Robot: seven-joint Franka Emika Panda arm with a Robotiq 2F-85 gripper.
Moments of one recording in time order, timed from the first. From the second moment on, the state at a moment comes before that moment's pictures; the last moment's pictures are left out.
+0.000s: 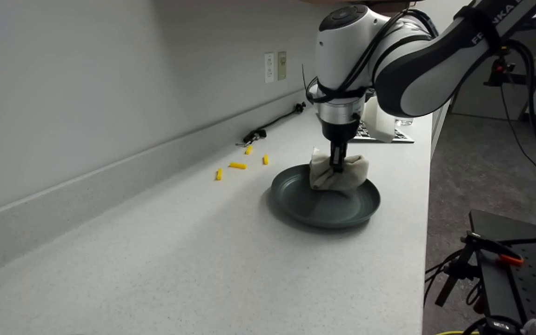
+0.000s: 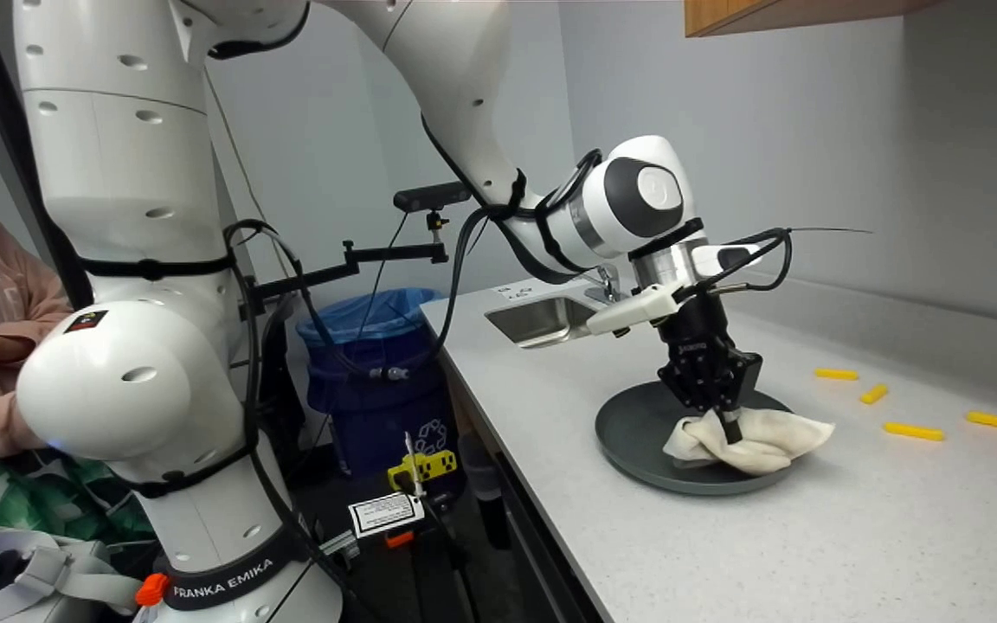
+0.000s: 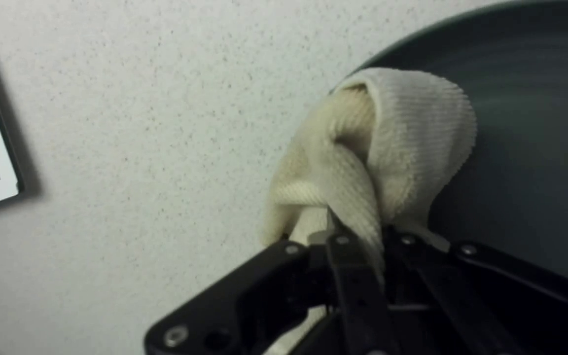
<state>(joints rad) 0.06 0.21 -0.07 -2.26 -0.63 2.41 0.27</state>
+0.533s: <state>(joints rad) 0.07 0.27 -0.04 -2.24 -0.52 2.62 0.40</state>
